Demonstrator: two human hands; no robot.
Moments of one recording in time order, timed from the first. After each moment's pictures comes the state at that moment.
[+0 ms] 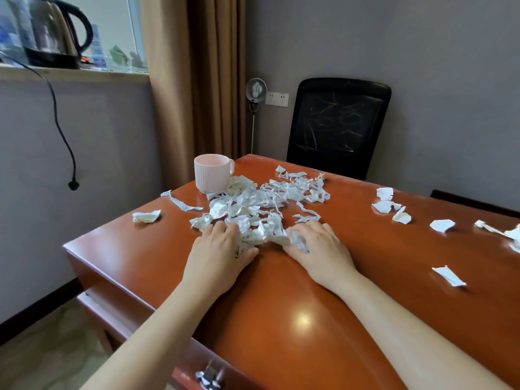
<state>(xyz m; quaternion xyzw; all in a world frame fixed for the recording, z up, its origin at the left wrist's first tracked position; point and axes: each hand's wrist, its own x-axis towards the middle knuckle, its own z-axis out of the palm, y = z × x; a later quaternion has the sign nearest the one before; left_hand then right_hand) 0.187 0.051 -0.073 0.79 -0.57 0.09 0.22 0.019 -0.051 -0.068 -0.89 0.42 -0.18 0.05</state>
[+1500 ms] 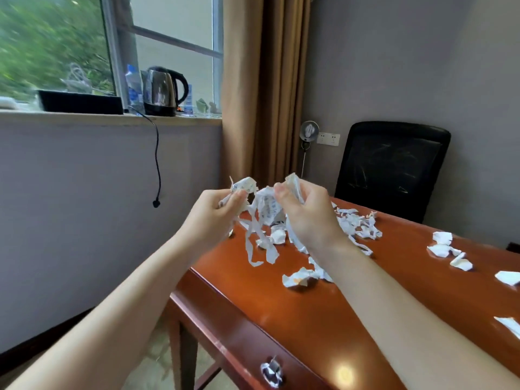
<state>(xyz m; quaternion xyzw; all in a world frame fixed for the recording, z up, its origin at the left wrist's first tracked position) 0.234 0.157 0.042 0.66 -0.48 -0.05 0.57 0.107 0.066 0.054 -0.78 0.17 -0.45 0.40</state>
